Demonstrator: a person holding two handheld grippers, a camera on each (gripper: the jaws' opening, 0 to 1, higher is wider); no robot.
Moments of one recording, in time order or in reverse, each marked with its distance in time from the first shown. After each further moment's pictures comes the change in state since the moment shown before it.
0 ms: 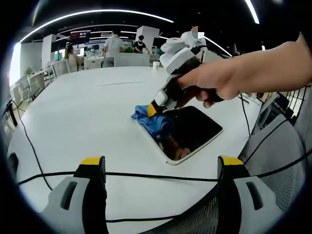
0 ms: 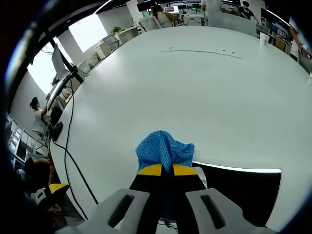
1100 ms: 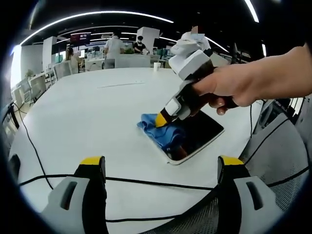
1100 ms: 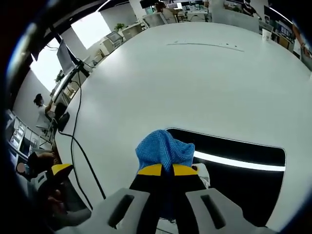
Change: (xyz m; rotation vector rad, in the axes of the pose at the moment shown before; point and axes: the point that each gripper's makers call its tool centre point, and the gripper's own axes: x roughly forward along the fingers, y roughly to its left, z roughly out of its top) left arm -0.006 -0.003 0.005 0.015 -0.006 0.014; right arm -0.019 0.018 -0.037 -0.019 0.044 0.041
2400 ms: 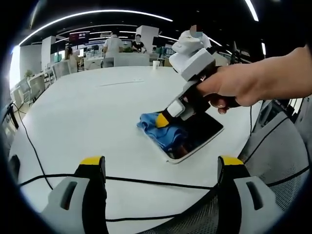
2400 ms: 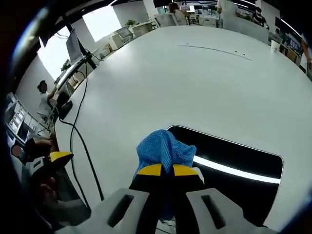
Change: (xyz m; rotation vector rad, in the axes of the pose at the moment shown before) left arm 0.001 -0.001 -0.003 0.002 0.016 -0.005; right arm 0.000 0.000 -0.001 -0.102 -0.020 -0.001
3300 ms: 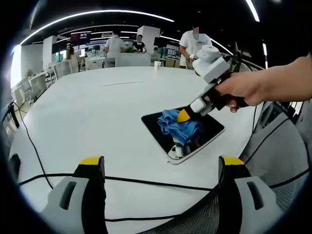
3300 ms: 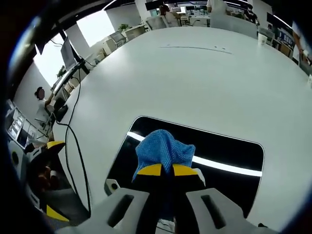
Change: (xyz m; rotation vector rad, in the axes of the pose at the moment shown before) left arm 0.000 0.001 0.001 -0.009 -0.006 0.009; right arm -0.028 -0.055 -0.023 0.060 -0.025 -0.025
